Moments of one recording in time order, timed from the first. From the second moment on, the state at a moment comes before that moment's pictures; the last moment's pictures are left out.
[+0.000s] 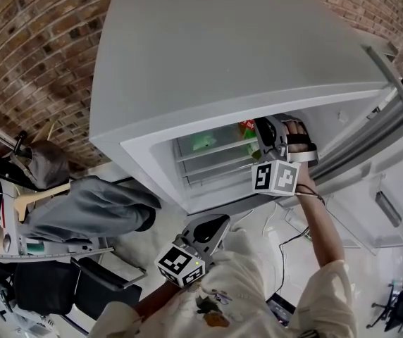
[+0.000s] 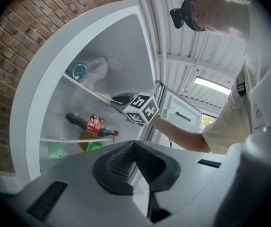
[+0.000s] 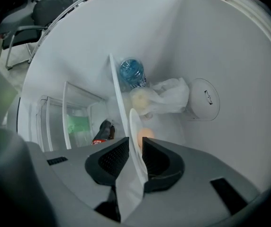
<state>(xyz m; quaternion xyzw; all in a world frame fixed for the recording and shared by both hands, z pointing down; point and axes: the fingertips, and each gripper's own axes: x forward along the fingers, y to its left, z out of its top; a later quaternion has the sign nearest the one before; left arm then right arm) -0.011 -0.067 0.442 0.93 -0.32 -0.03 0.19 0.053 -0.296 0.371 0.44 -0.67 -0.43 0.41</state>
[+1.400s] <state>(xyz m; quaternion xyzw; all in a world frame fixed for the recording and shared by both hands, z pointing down) -0.017 -0.074 0.440 0.92 -0.33 -0.04 0.20 0.052 -0.309 0.382 0.39 -0.62 -0.47 0.48</state>
